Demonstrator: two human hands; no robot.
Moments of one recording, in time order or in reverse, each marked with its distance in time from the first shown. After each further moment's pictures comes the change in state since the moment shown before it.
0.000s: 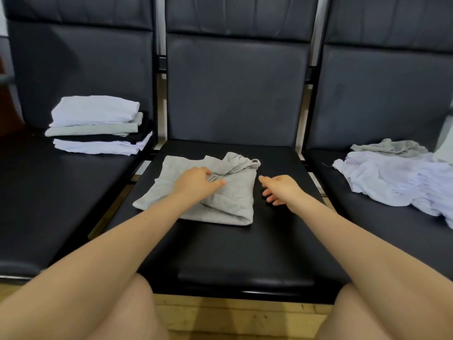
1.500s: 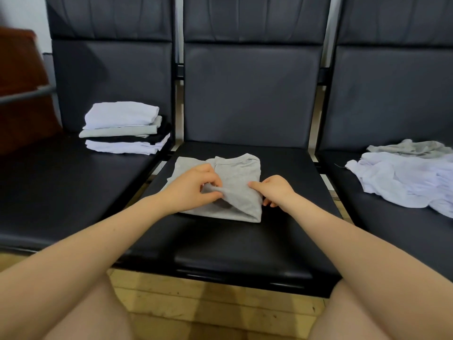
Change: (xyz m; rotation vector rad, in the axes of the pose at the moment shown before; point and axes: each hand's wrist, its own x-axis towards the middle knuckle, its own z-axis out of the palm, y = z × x) left_hand -0.071 -0.003 -0.057 -0.077 -0.050 0.518; right_hand -0.002 0.001 0.024 -0.207 -0.072 -0.191
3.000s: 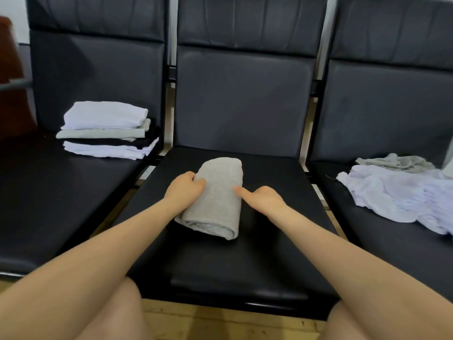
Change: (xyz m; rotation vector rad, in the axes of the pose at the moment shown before) left_hand 0.047 -0.043 0.032 -0.137 0.192 -0.694; right_hand -0.008 -0.022 0.007 -0.049 0.035 0.127
